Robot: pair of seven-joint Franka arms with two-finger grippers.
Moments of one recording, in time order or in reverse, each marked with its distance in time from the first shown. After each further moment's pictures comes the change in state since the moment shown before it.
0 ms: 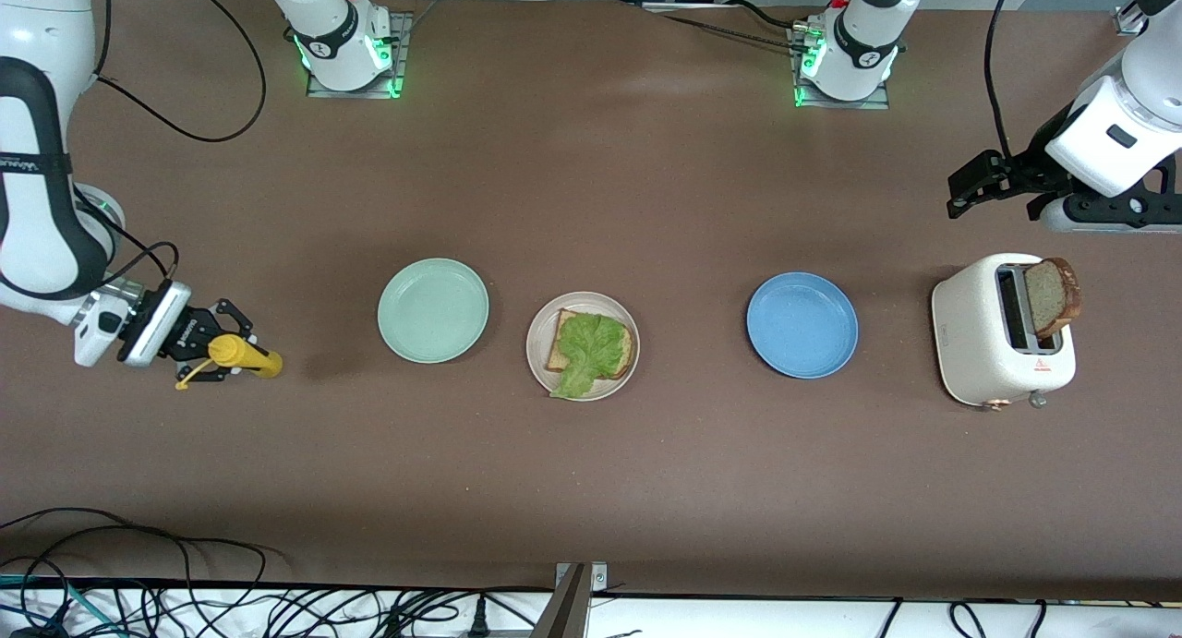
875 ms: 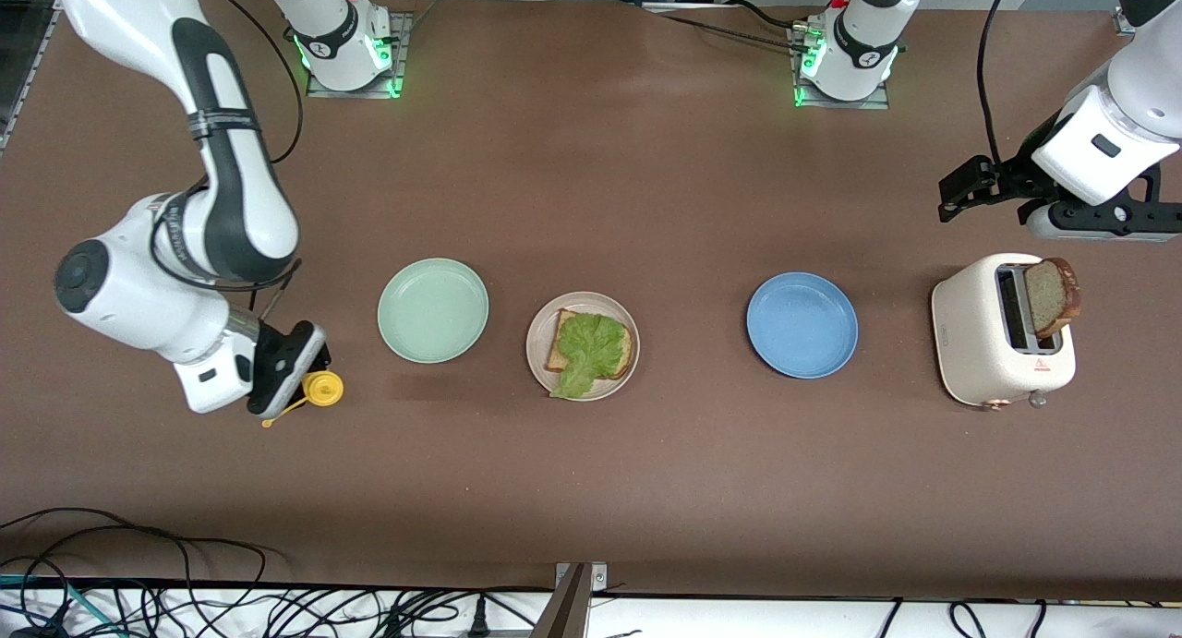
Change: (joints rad) left arm -0.003 0.014 -0.006 0.004 0.001 -0.001 0.000; right arm 0.324 0.001 0.003 0.190 -0.671 0.134 0.767
